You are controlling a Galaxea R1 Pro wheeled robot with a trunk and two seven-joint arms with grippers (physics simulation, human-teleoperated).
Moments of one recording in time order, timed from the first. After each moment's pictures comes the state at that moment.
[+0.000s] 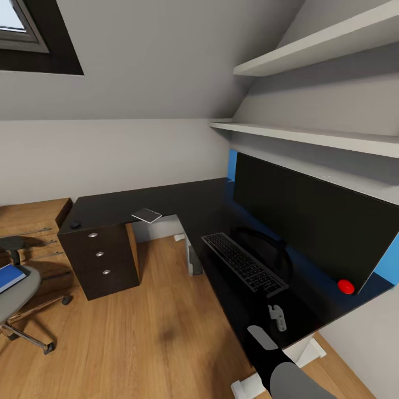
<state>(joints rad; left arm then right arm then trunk) 0.18 0.06 -0.08 -1.06 0.40 0.00 0.21 -0.63 0.17 -0.09 -0.35 -1.34 -0.61 0.31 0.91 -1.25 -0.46</state>
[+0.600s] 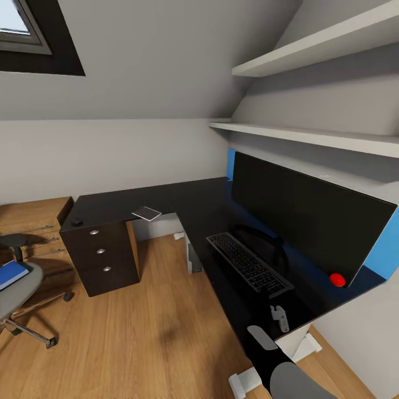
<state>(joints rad) 0.18 0.06 -0.08 -1.06 0.41 0.00 0.21 -0.63 0.17 -0.09 -0.35 -1.34 -0.68 0.31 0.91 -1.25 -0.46</state>
